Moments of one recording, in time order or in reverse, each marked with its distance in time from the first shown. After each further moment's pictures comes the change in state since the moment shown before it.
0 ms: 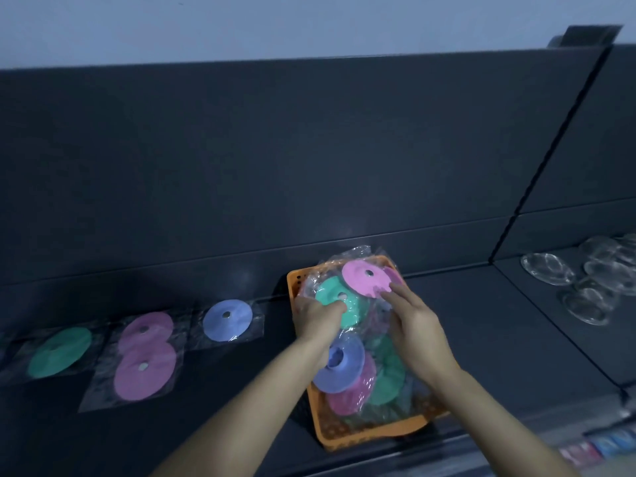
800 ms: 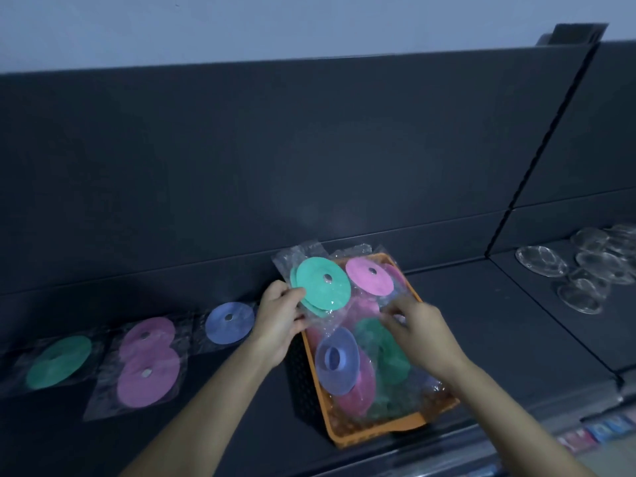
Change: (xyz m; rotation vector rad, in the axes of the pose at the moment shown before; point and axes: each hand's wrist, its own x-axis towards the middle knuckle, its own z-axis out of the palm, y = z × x) left_hand 0.000 0.017 -0.068 -0.265 -0.235 0.109; right_hand -0.002 -0.027 -0.018 0.014 -0.128 0.133
